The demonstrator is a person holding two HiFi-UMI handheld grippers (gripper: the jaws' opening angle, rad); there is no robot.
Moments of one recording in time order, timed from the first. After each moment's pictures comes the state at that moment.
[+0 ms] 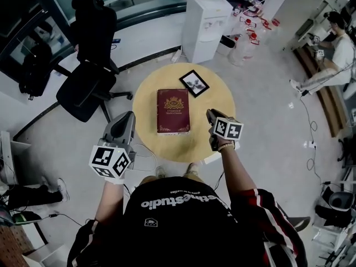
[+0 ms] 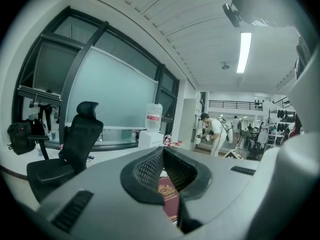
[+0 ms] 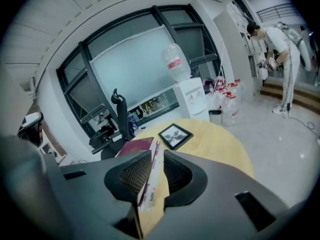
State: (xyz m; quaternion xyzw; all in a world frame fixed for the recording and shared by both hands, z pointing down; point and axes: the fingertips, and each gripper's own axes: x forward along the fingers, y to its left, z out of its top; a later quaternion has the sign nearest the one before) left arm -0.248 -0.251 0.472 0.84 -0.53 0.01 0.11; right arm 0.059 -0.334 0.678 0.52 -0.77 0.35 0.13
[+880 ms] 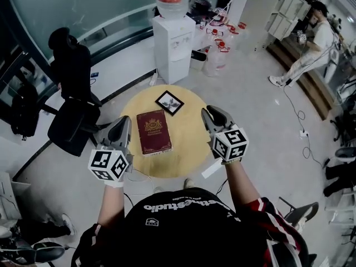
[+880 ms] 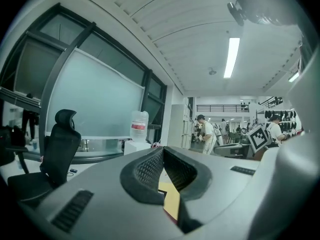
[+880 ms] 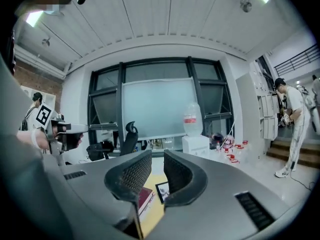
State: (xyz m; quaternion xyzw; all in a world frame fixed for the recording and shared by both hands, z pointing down) left arm -0.165 -0.295 0.411 0.88 -0.47 -0.01 0.07; right arm 0.102 -0.304 0.444 0.54 -0.84 0.08 0.06
